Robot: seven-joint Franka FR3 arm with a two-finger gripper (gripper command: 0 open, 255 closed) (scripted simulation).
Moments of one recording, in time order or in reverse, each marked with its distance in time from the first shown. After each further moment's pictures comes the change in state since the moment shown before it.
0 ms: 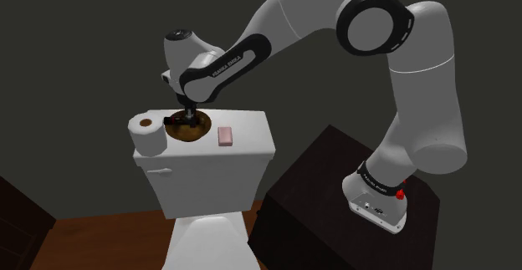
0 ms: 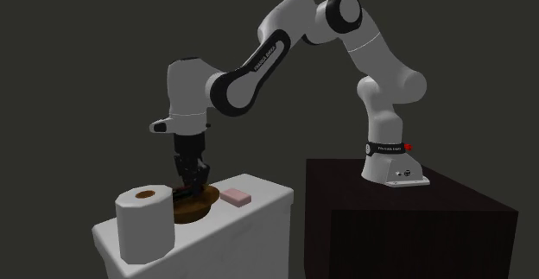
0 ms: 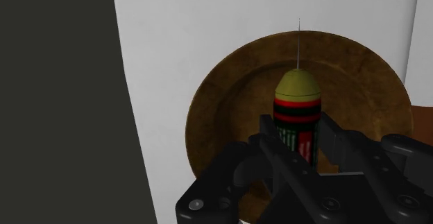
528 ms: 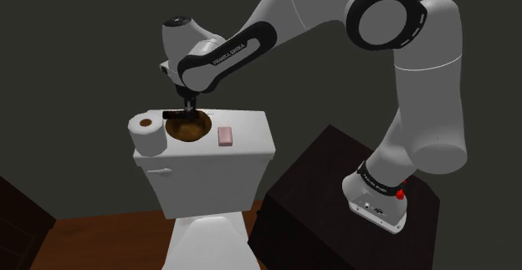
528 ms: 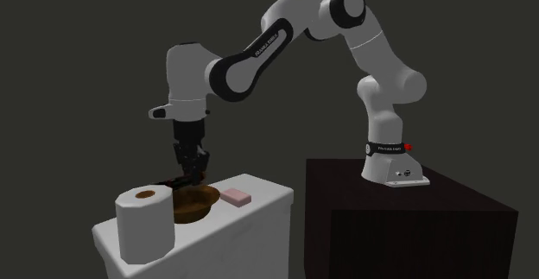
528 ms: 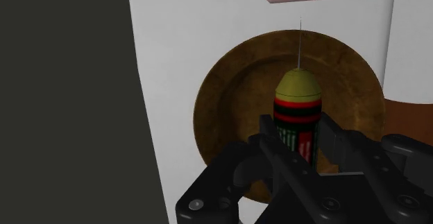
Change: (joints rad) arm -0.003 -0.057 0.006 0.000 0.009 -0.058 -0.009
